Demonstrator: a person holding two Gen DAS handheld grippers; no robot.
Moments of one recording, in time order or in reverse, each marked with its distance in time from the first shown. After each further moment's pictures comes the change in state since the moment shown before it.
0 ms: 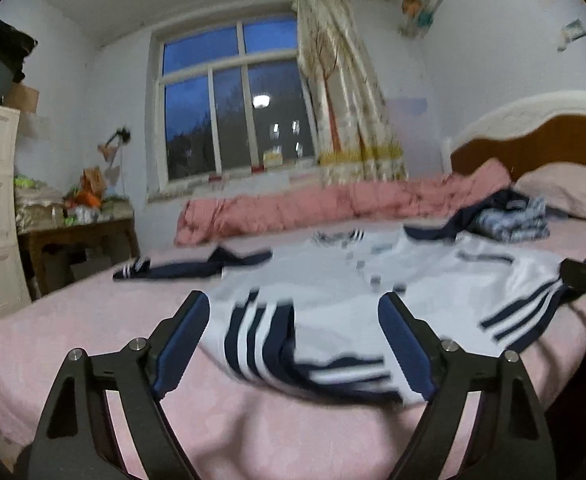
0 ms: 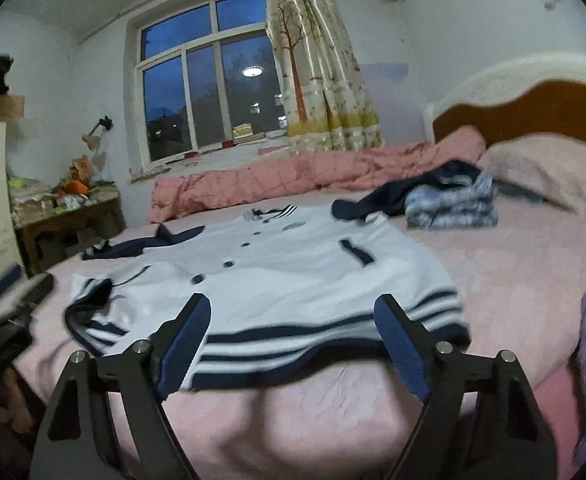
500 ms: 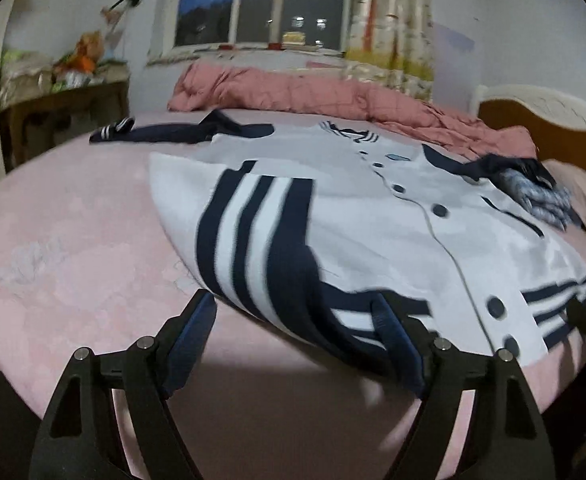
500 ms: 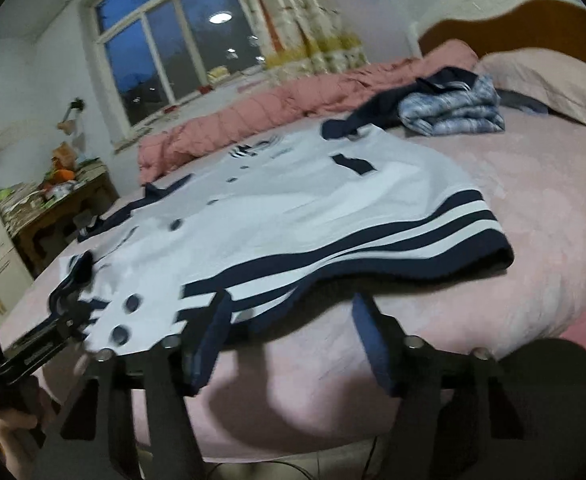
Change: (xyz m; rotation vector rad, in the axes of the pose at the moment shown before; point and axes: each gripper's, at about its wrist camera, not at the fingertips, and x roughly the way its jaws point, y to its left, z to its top) left arm 0.081 0.024 -0.033 -0.250 0.415 -0.060; right arm 0.055 -0.023 -0.018 0.141 0.262 -0.030
